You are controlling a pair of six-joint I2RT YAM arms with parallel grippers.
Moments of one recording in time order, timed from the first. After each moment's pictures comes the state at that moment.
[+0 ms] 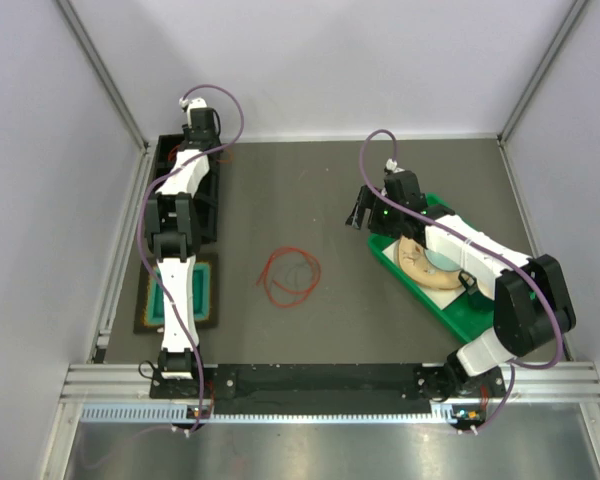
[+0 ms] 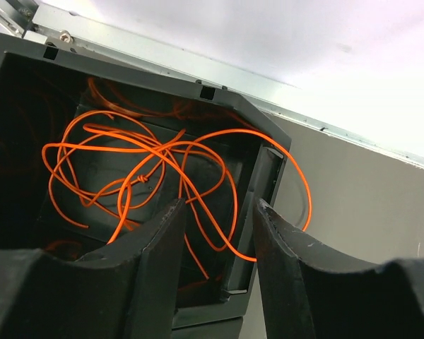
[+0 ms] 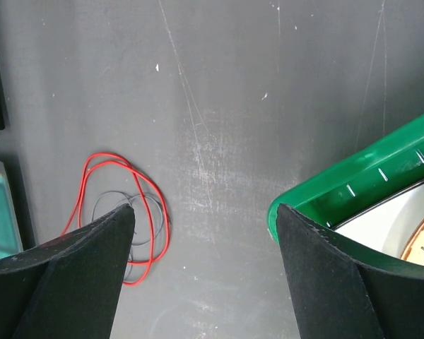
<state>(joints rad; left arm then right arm) -0.01 2.48 2.20 -0.26 -0.33 -0.21 0.45 1.52 1.05 -0.28 -0.08 0.61</state>
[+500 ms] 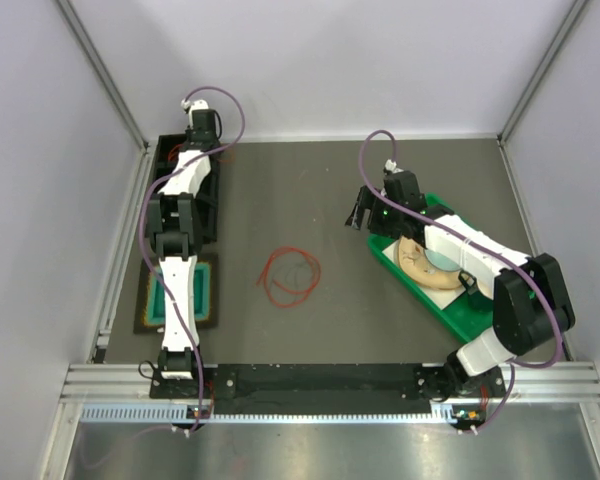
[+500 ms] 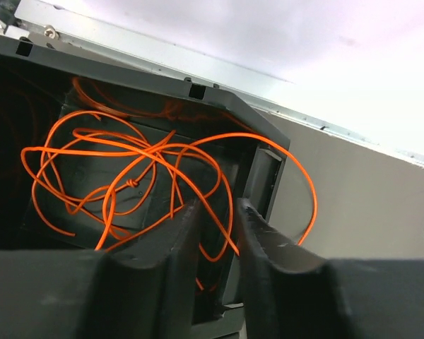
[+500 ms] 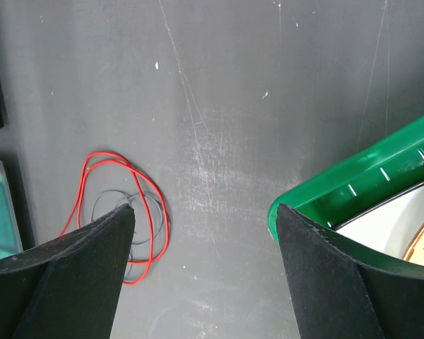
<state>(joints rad) -0.01 2.53 2.25 -0.27 -0.32 -0.21 0.45 1.52 1.05 -0.28 -0.08 0.61</state>
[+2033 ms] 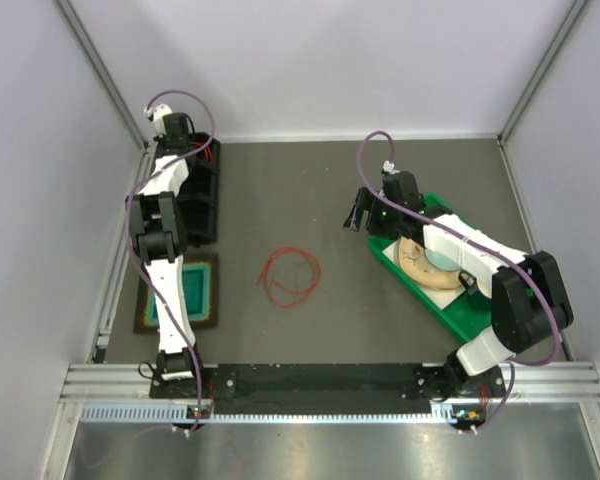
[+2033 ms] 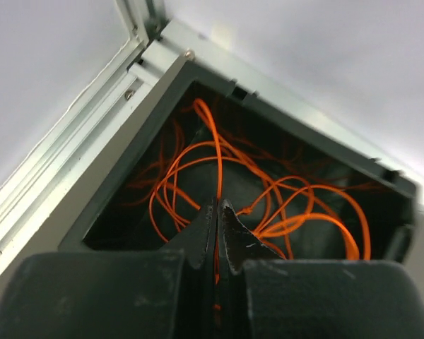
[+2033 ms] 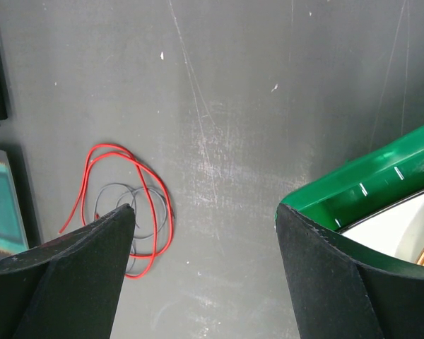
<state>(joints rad) 0.10 2.43 2.08 -0.11 -0.42 -0.31 0.45 1.54 1.05 -0.27 -0.12 0.62</state>
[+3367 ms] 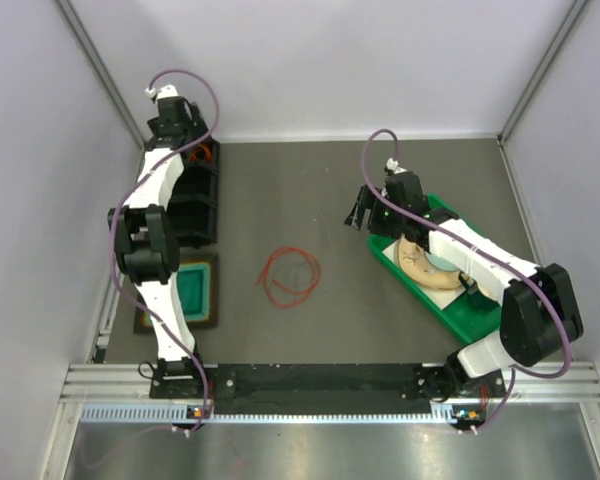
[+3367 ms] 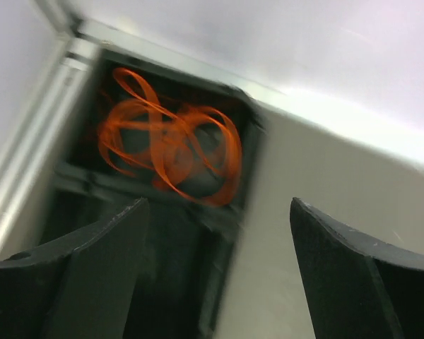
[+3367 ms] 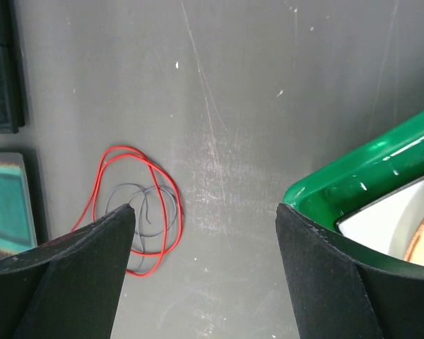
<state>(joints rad) 0.05 2.10 1.90 -0.27 -0.21 -0.29 0.47 1.47 1.04 -0.28 -0.08 0.62</state>
